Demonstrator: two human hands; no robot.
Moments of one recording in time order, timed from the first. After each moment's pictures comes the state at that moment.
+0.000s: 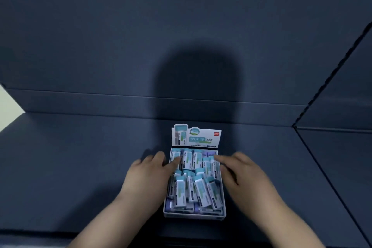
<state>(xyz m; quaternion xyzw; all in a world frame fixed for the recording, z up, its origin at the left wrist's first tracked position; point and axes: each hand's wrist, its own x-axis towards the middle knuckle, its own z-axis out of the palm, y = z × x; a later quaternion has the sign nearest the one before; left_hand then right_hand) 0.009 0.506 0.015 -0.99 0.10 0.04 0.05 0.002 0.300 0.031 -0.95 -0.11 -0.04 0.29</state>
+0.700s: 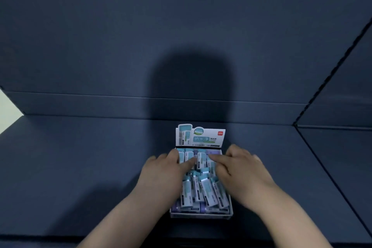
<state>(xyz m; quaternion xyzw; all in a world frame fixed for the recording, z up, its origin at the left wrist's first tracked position) 0.014 0.496 0.020 -0.99 0.16 0.03 0.01 0.018 0.320 0.045 -0.98 -0.11 0.07 0.13</state>
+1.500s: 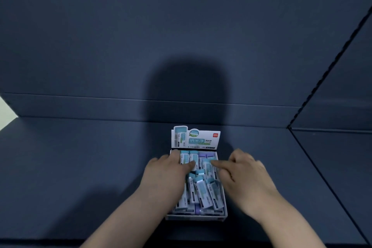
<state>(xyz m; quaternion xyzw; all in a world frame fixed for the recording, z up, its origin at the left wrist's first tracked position) 0.017 0.482 0.023 -0.99 0.15 0.04 -0.01 0.007 0.309 0.044 -0.99 -0.07 0.04 0.13</state>
